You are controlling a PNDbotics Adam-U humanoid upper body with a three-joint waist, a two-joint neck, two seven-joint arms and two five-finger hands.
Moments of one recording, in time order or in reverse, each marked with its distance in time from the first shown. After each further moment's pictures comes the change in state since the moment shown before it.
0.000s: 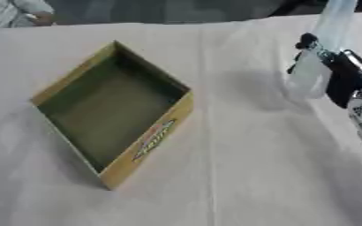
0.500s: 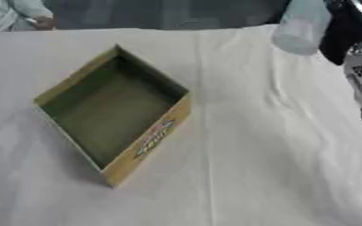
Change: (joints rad) left arm 0.006 0.002 0.000 0.000 -0.006 -0.001 -0.001; right arm -0.155 0.038 0.070 -0.166 -0.056 0.000 0.003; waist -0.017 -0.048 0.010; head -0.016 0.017
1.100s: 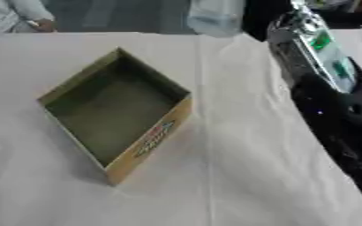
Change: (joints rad) left arm 0.001 0.016 0.029 0.001 0.006 -0.004 0.035; right arm -0.137 0.224 0.122 0.019 0.058 0.042 0.045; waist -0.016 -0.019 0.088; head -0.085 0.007
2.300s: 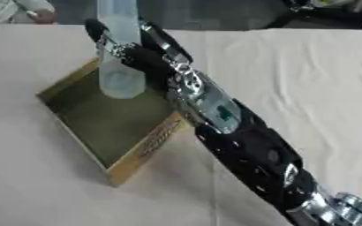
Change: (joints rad) left arm 0.009 0.000 0.082 0.126 0.074 -0.054 0.112; right arm 0.047 0.161 0.078 0.228 0.300 -0.192 -0.055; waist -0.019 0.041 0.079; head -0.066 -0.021
